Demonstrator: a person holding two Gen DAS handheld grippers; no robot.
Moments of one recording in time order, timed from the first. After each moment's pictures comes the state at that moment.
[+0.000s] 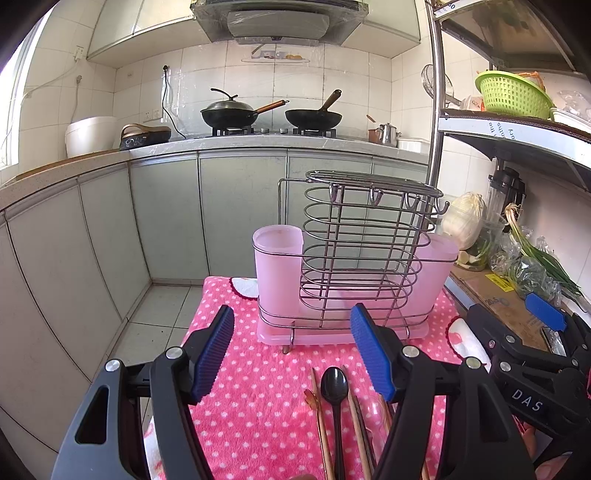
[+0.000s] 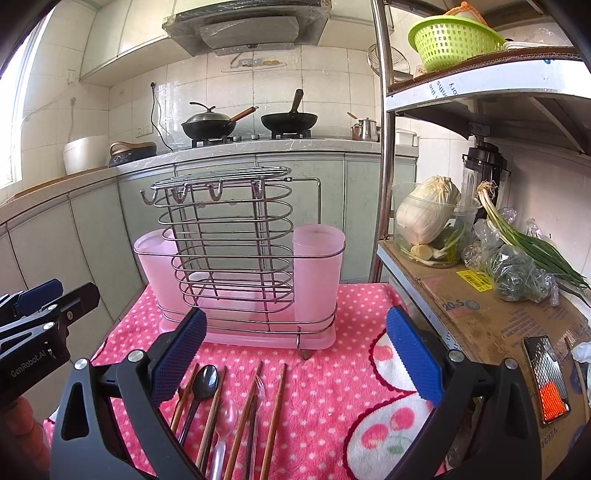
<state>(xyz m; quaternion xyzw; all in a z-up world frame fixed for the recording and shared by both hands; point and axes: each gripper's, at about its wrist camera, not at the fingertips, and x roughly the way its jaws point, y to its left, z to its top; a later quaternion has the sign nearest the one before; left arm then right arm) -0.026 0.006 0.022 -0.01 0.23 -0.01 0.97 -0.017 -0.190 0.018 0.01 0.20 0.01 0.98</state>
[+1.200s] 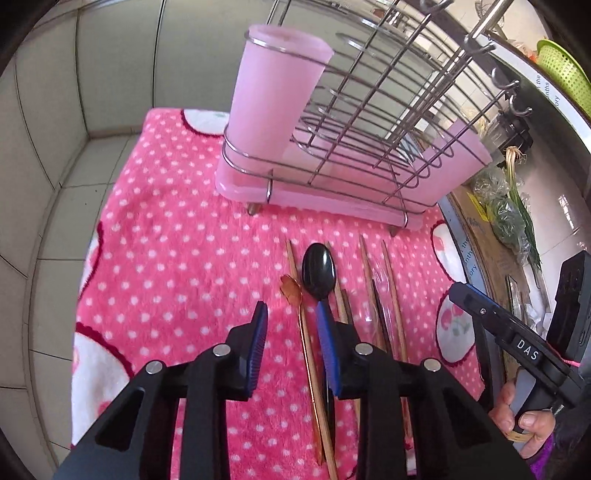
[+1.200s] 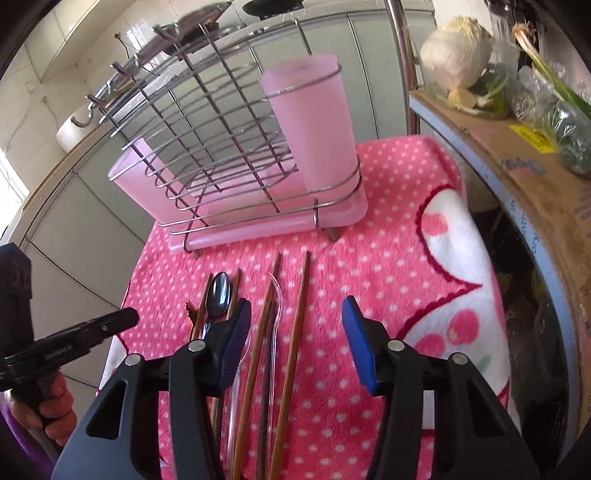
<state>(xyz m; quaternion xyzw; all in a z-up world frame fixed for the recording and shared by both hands) 0.049 0.042 -0.070 -0.13 0.52 -0.13 0.84 0.040 -0.223 -0.055 0.14 0.45 0.10 0.88</state>
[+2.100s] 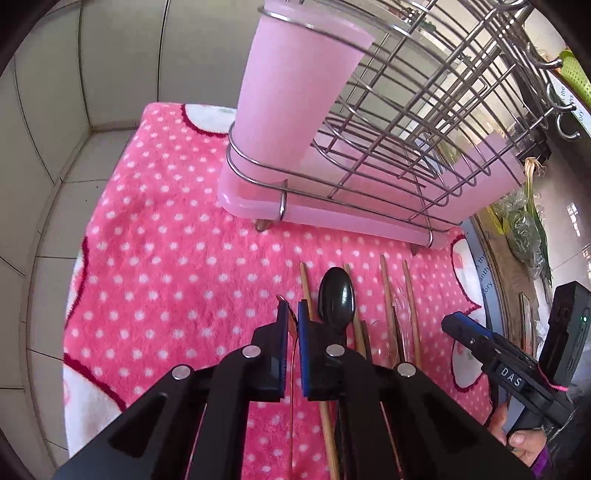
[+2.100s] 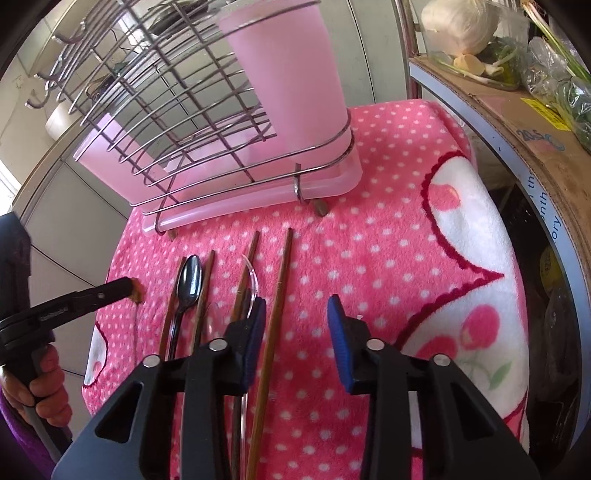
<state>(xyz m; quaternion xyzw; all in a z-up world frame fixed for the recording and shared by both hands) 0.079 0.048 -0.081 -0.12 0.52 -0.10 0.84 0.064 -0.229 -0.090 0.14 0.49 0.09 0.85</state>
